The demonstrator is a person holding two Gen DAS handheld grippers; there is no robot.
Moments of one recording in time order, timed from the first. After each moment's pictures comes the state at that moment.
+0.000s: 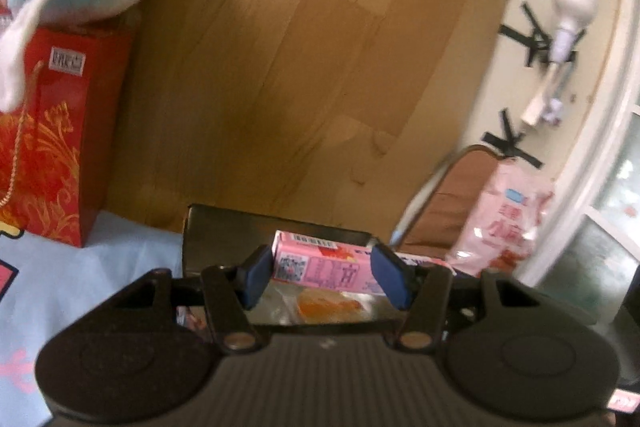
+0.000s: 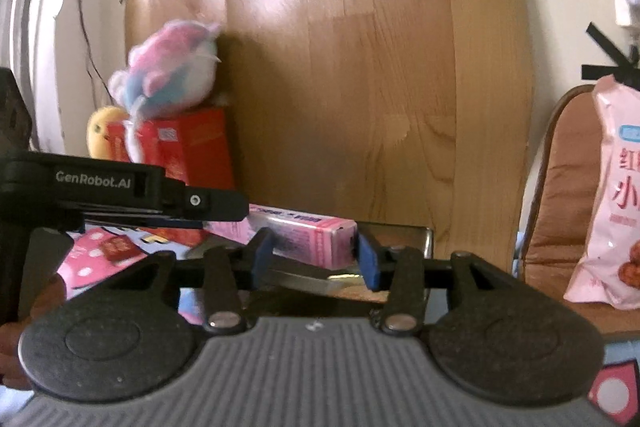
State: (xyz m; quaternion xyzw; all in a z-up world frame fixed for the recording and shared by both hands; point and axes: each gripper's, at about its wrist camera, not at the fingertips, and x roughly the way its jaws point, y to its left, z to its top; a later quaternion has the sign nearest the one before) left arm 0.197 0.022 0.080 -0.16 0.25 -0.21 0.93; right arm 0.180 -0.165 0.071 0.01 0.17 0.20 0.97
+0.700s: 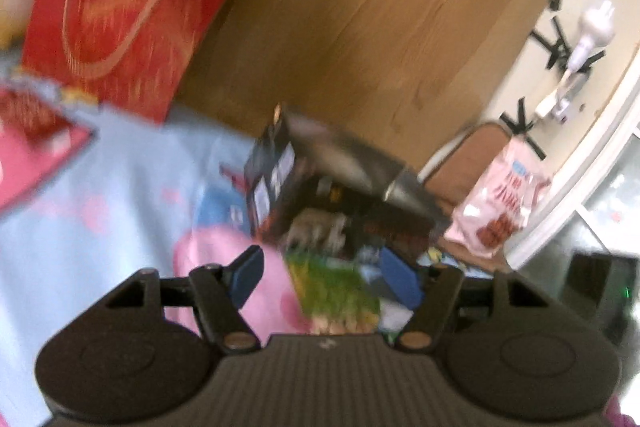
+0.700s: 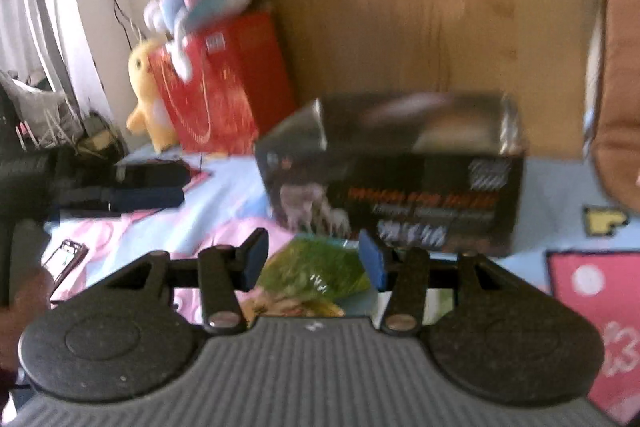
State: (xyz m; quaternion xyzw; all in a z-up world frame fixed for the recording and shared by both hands) left arm 0.131 0.098 0.030 -0.24 0.33 -0.21 0.89; right arm 0.162 -0.134 0.032 0.05 0.32 0.27 0.91
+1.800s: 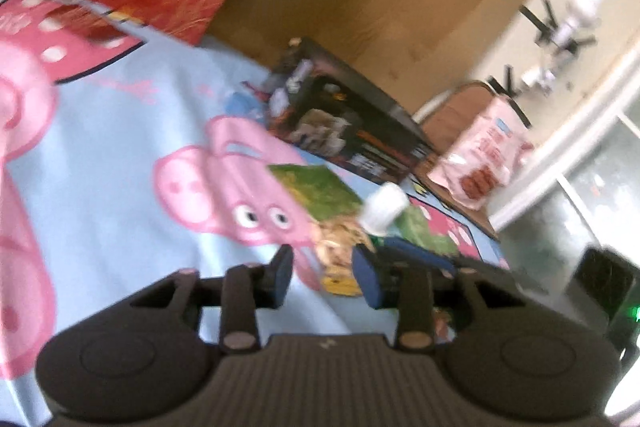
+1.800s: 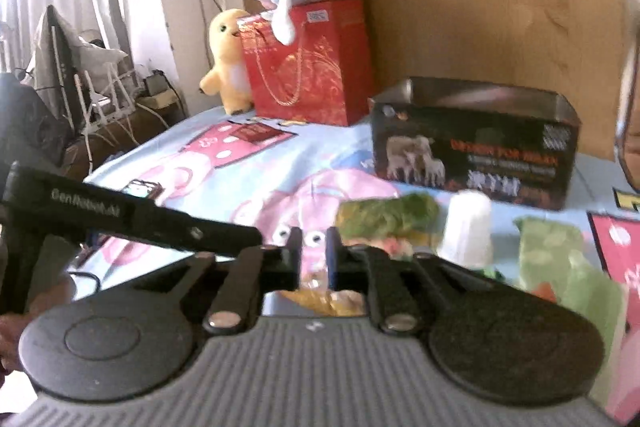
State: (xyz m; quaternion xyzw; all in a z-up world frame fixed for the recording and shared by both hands) left arm 0.052 0.122 0.011 -0.27 0.37 -0.21 0.86; right arm 0.061 -0.118 0.031 0.01 0.28 0.32 0.90
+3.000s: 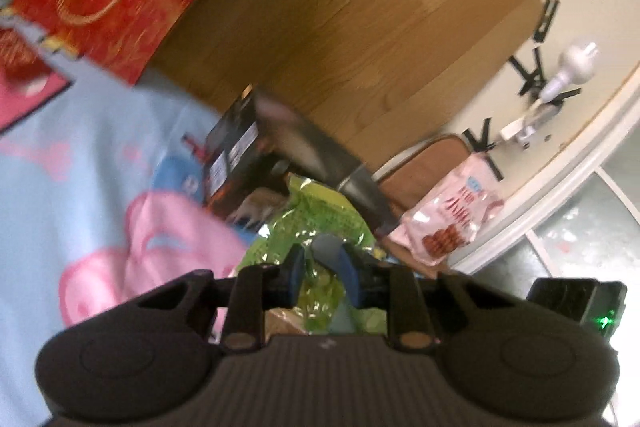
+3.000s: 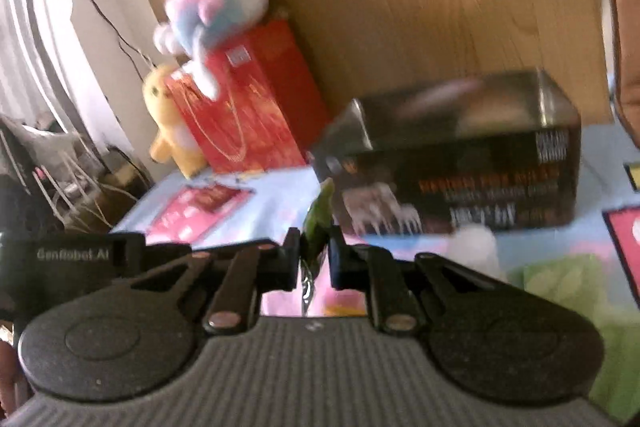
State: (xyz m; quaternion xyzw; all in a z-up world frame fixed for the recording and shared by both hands) left arm 0.123 0.104 0.037 -0.32 0.32 -0.26 0.86; right arm 0.132 -0.119 0.049 0.14 0.28 0.28 0.91
